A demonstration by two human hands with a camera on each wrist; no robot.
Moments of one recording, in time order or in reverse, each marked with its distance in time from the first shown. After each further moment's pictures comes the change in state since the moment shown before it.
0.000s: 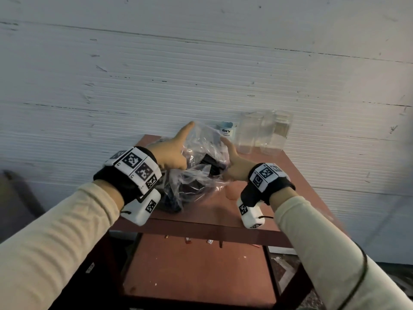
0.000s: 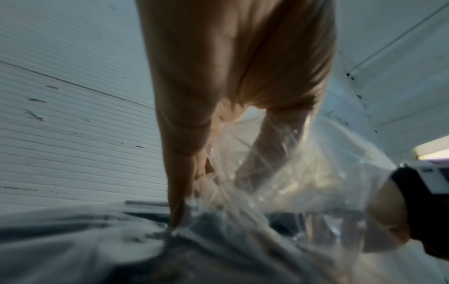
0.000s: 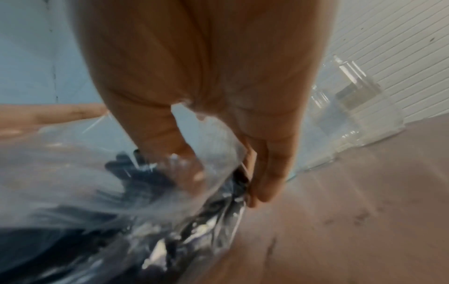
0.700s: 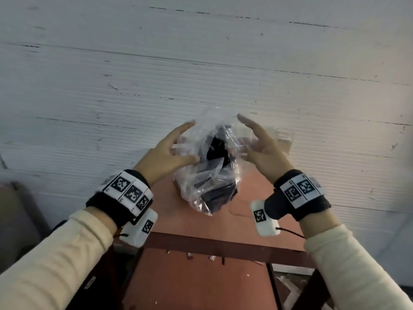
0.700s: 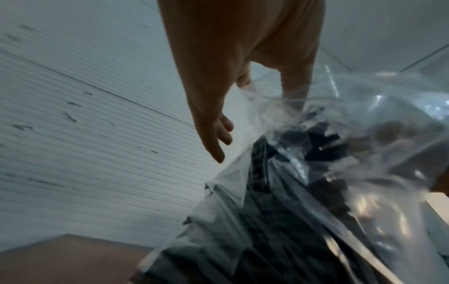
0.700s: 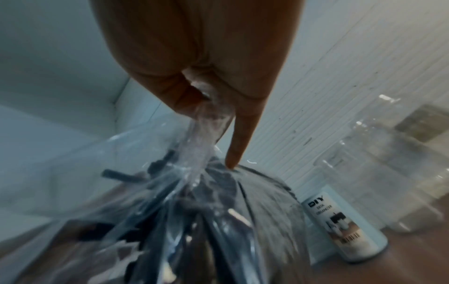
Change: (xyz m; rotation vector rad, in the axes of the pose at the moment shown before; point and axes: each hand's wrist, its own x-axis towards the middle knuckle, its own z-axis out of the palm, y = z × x) left_hand -0.025 -0.013 -0.011 -0.603 0.295 0.363; right_hand -0.053 -0.042 -0.042 0.425 0.340 -0.539
